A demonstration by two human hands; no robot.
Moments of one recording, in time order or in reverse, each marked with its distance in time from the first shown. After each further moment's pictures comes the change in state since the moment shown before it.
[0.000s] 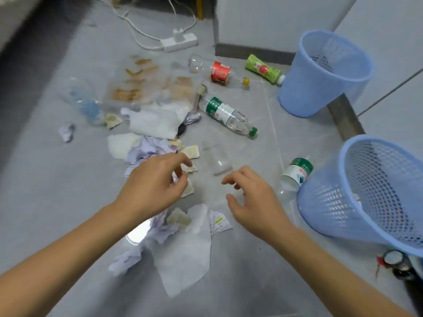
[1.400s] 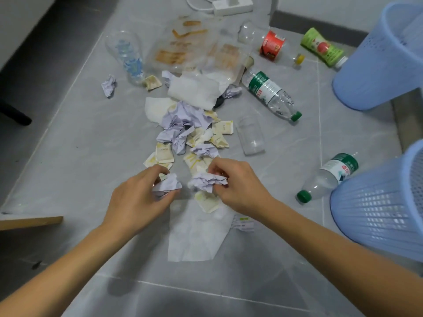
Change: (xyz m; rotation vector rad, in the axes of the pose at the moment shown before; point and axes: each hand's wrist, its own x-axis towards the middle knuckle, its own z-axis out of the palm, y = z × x) left_hand -0.115 -0.052 0.032 0.013 0.073 -0.402; right_hand 0.033 -0.029 0.068 0.223 -0.295 -0.202
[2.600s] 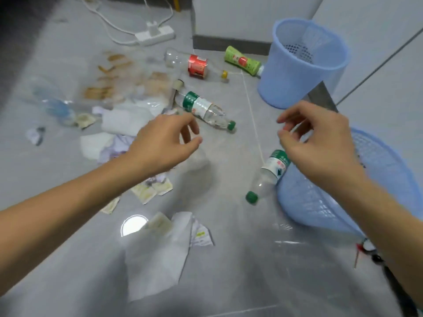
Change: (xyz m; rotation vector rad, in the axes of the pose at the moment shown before) left_hand 0.134 0.191 -0.023 -0.043 -0.099 0.444; right_hand -0.088 0.006 -0.213 -0.214 0.680 0.274
